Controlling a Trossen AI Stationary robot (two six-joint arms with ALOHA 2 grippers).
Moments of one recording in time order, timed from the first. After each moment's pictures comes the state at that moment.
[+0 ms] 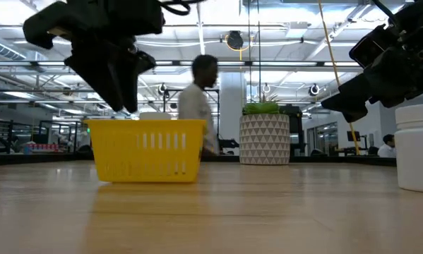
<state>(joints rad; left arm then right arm) -0.25 1.57 1.07 -0.68 -0.08 0.03 0.17 0.89 0.02 0.64 0.02 0.28</state>
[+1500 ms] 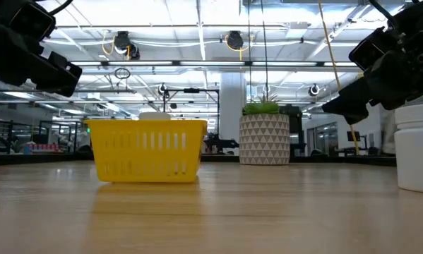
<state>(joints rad) -0.37 0.60 0.12 0.15 -0.08 -0.06 0.17 0.89 0.02 0.62 0.03 0.28</state>
